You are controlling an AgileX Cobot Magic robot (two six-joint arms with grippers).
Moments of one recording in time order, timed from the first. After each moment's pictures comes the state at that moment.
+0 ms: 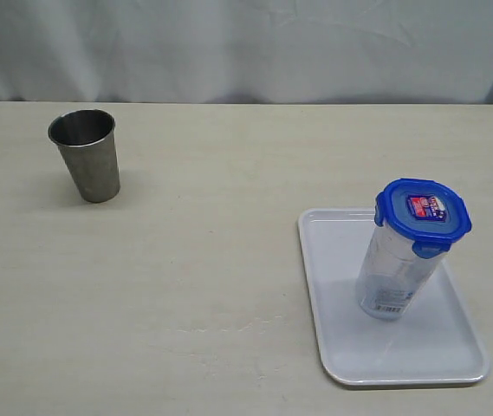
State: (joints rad) left arm 0.37 0.83 -0.91 -1.28 1.20 1.36; right arm -0.09 0.27 -0.59 1.27 0.38 -1.13
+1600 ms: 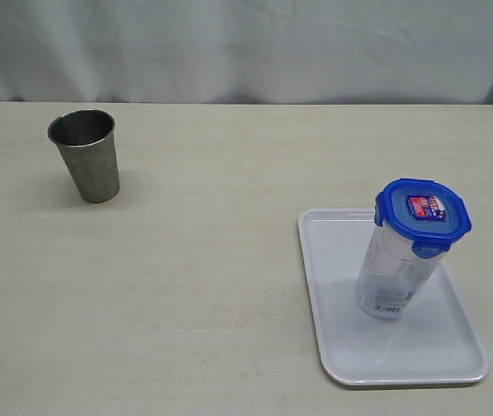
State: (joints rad) left arm 0.37 0.42 -0.89 -1.07 1.04 1.05; right arm -0.09 0.27 -0.59 1.27 0.38 -1.13
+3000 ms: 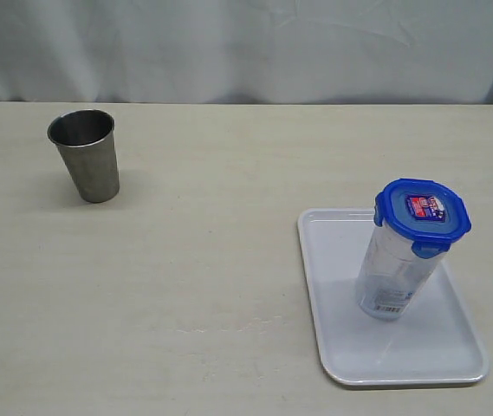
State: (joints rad) left arm 0.19 0.00 -0.76 -0.05 0.58 -0.43; right arm -0.09 0.27 -0.59 1.27 0.38 -1.13
